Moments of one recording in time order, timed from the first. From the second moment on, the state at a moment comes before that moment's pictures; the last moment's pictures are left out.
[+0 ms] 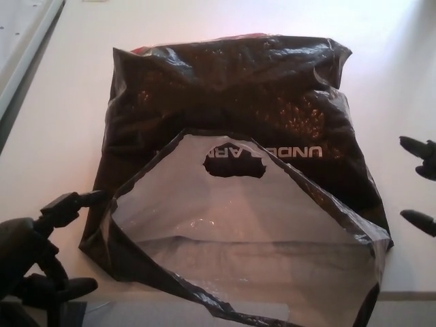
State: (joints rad) left_arm -0.14 0.63 -0.04 0.63 0.38 -0.82 0.03; right_arm -0.18 -0.72 0.04 0.11 -0.19 -0.06 0.33
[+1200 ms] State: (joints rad) left_arm -0.16 0.53 -0.06 0.61 0.30 -0.77 -0.02; right_arm -0.19 -0.85 0.24 0.18 -0.46 -0.37 0.30
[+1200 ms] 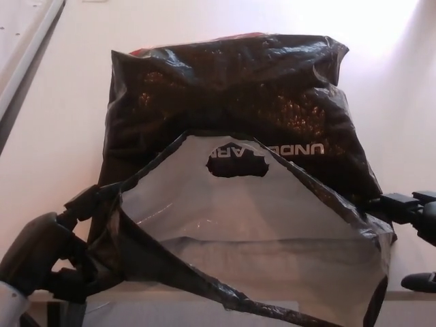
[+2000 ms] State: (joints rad) left_arm -0.13 0.49 -0.11 0.45 0.29 -0.65 -0.06; right_arm -0.16 -0.49 0.22 0.21 -0.50 -0.35 0.17
